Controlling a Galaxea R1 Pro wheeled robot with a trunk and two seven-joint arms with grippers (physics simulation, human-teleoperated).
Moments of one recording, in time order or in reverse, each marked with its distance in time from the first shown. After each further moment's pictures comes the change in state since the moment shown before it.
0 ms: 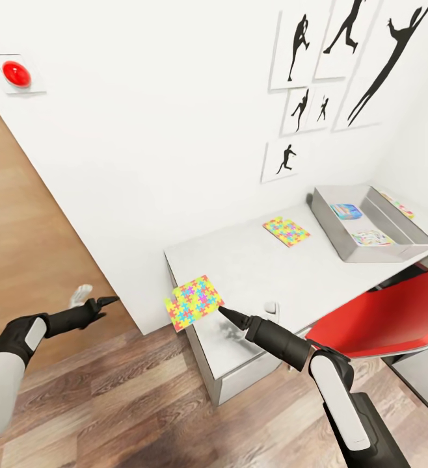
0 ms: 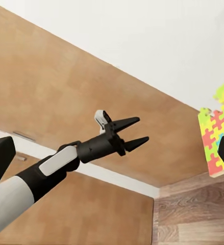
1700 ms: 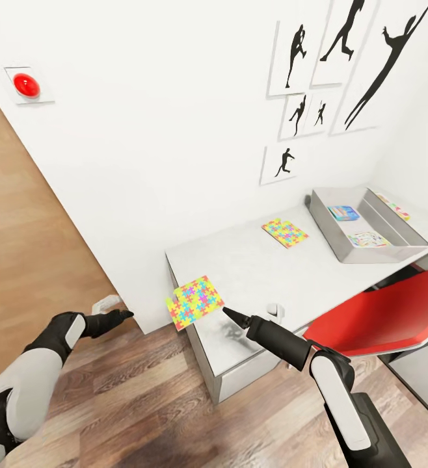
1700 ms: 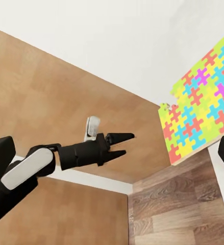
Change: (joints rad) left arm -0.003 -0.144 -0.104 -0.006 -0.017 -0.078 0.510; right arm 0.000 -0.008 -0.002 0.014 0.000 -0.013 -0.150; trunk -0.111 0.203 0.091
